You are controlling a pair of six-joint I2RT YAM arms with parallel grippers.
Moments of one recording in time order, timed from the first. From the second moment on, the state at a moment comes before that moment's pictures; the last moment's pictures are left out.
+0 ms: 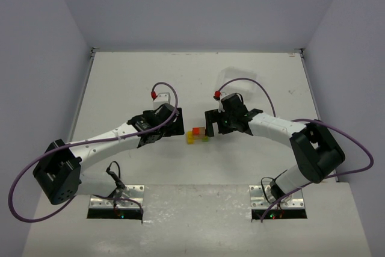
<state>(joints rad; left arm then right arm) -0.75 1.27 0.78 -0.43 -0.42 -0.73 0.58 1.53 0.75 -0.15 -0.14 0.33</state>
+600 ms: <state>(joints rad) -0.60 1.28 0.74 -0.37 -0.42 -0.77 0.58 1.40 0.71 -0.16 -0.01 0.37</state>
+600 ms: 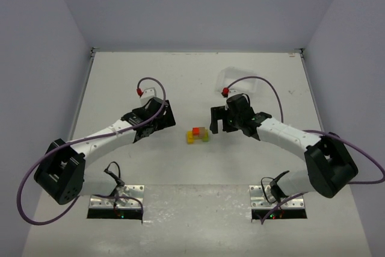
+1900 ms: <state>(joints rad) -0.50 1.52 0.82 -0.21 -0.35 -0.59 0.32 1.29 0.60 -0.13 0.02 0.41</state>
